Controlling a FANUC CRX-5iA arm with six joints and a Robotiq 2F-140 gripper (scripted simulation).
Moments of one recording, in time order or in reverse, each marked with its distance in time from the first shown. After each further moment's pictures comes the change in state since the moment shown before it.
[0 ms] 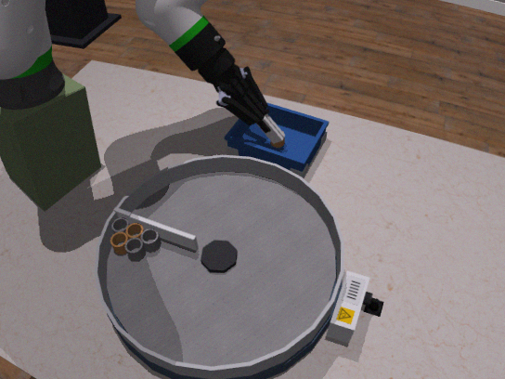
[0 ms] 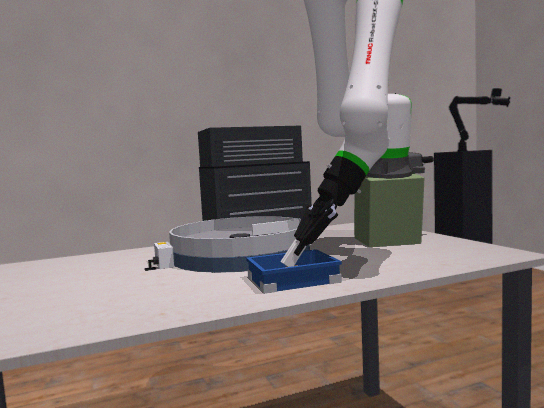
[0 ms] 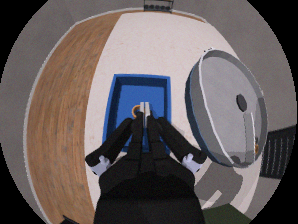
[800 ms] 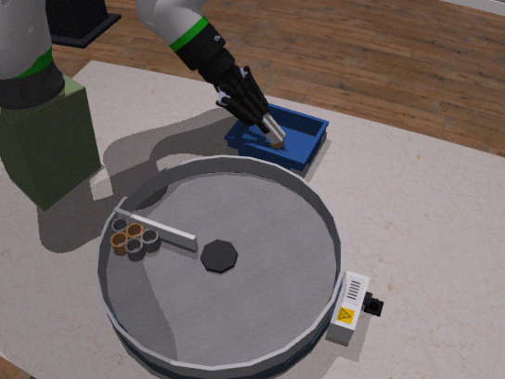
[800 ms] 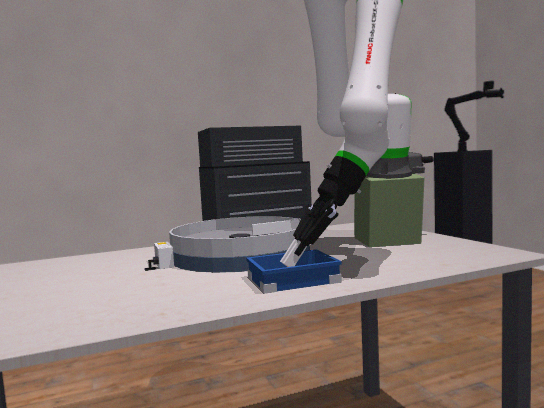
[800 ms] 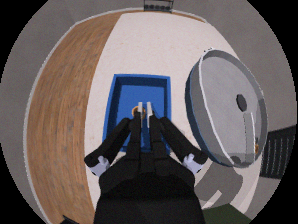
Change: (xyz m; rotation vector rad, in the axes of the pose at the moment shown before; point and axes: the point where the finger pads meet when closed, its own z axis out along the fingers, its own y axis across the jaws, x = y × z) arm 0.000 0.000 0.000 0.000 0.000 0.000
